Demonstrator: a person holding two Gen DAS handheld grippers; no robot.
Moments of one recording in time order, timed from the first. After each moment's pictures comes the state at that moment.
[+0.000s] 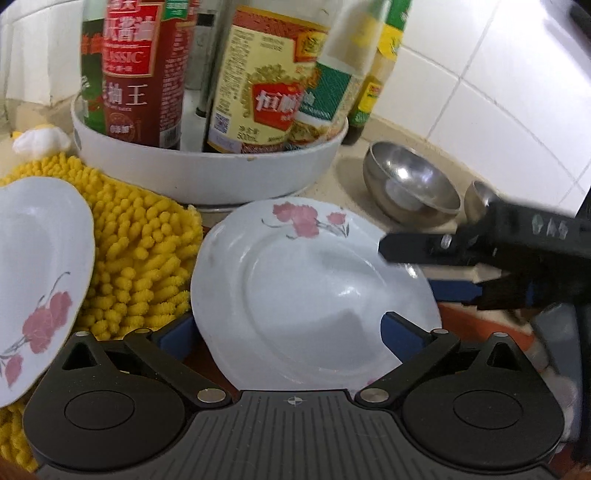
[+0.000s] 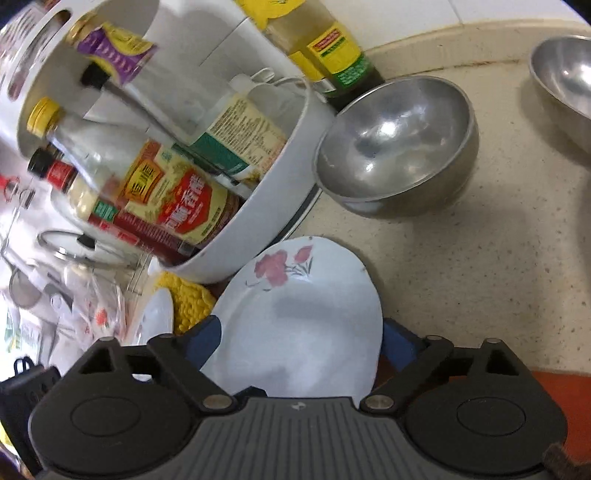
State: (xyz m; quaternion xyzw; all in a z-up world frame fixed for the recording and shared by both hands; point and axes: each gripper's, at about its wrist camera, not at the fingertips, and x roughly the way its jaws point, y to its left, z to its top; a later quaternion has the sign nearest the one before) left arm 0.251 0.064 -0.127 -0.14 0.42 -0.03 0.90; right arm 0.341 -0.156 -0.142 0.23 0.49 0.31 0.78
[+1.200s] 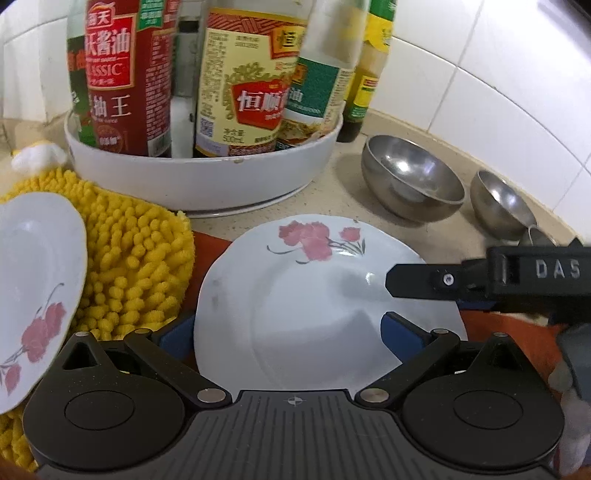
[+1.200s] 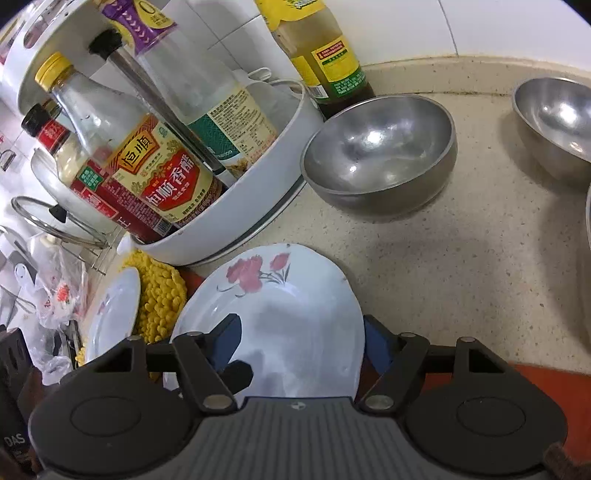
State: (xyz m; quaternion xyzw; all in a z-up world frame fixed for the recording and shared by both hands) left arm 0.255 0.049 -0.130 -0.10 0.42 -0.02 0.90; right arm 0.318 -0.155 -0.137 0.16 0.47 0.28 0.82
